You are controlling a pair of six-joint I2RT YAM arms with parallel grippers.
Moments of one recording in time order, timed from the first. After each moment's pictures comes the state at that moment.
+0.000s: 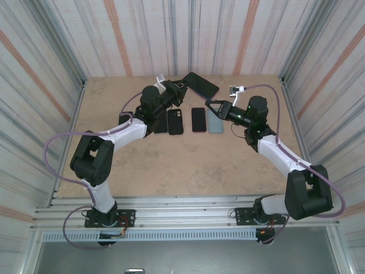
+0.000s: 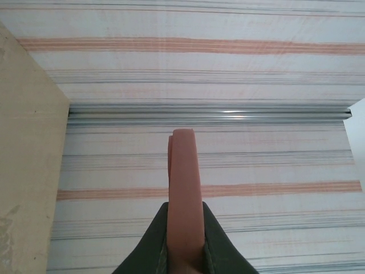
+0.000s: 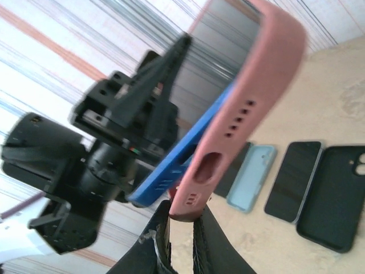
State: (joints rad) left arm -0.54 1.78 1.23 0.70 0.26 -1.62; right arm 0.25 1.35 0.82 0.43 -0.74 0.81
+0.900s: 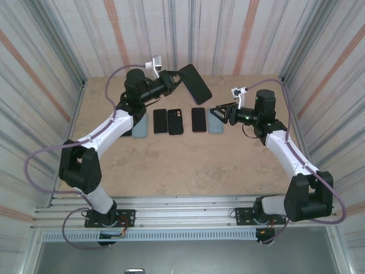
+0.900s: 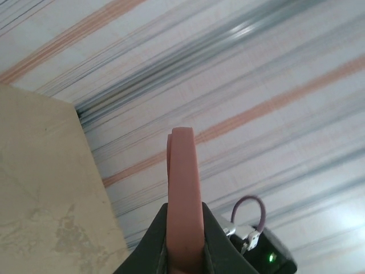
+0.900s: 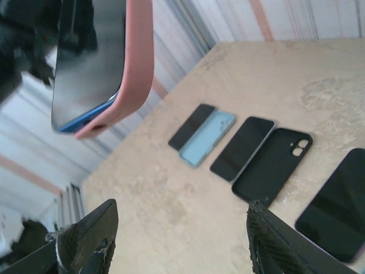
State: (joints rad) left arm -0.44 1.65 1.39 0.35 0.63 -1.02; right arm 0.15 1.30 0.97 -0.08 -0.92 0.20
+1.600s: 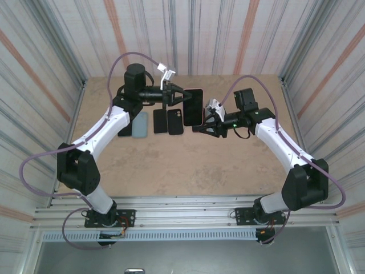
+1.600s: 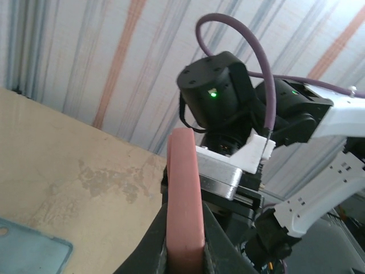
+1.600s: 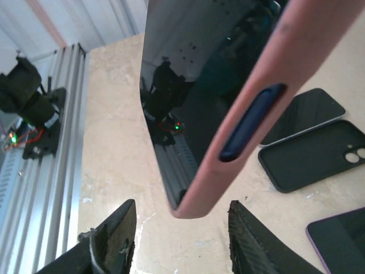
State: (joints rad) left arm -0.42 1.64 1.46 0.02 1.12 -0.26; right arm 0.32 1.43 1.18 -0.62 -0.93 -0.57
